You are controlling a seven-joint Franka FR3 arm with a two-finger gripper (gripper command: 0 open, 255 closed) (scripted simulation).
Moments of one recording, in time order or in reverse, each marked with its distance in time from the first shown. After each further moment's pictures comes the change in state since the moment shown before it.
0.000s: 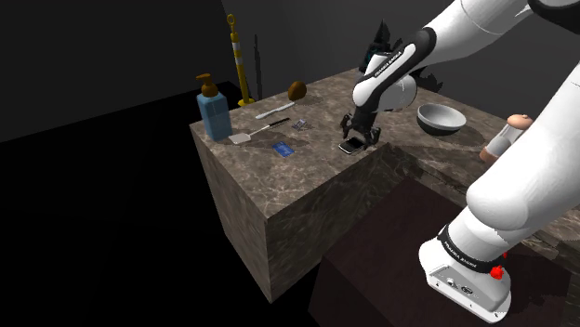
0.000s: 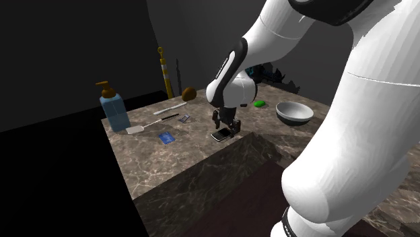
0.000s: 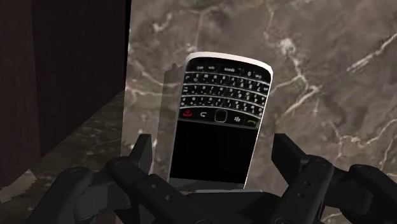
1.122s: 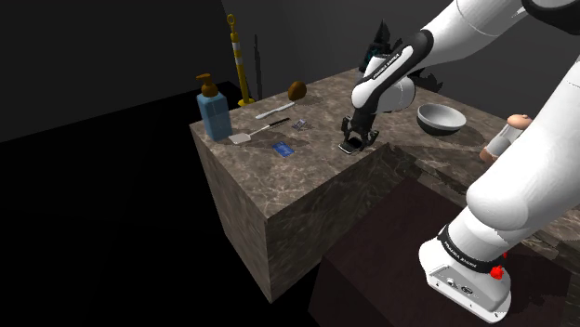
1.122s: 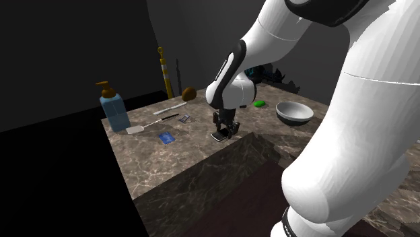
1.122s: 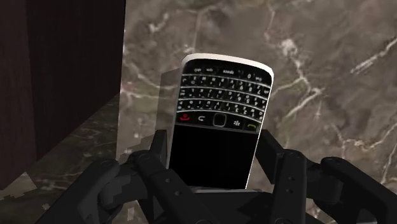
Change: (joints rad) arm 0.002 0.019 0.002 0.004 0.002 0.016 0.002
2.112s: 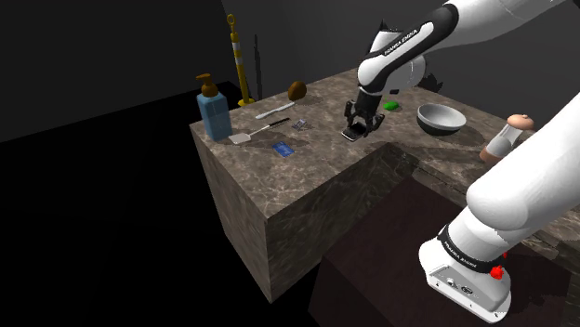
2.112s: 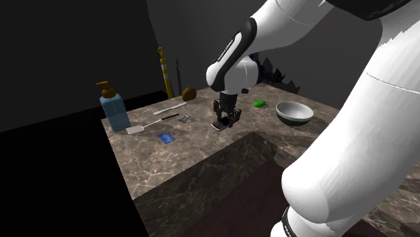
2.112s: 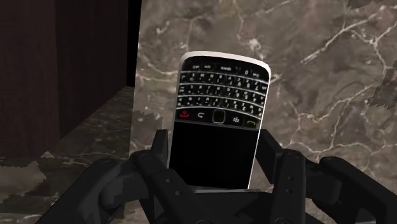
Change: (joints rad) arm -0.003 -0.150 -0.005 0.032 -0.021 -0.182 0.018
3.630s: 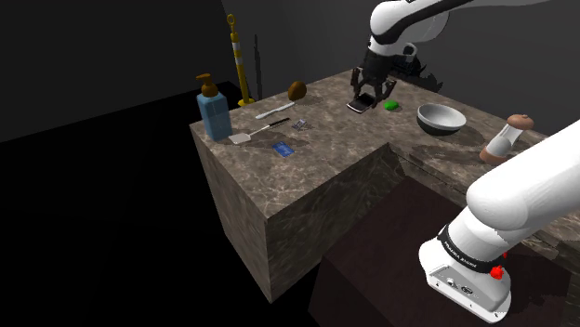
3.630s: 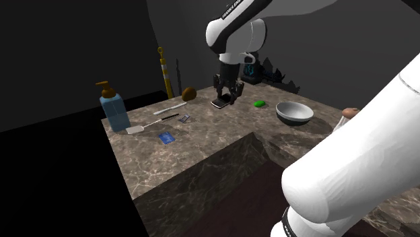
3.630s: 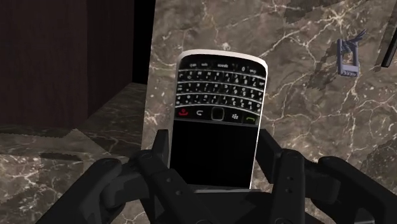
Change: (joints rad) arm -0.002 -0.188 0.001 0.144 -0.019 -0.331 0.028
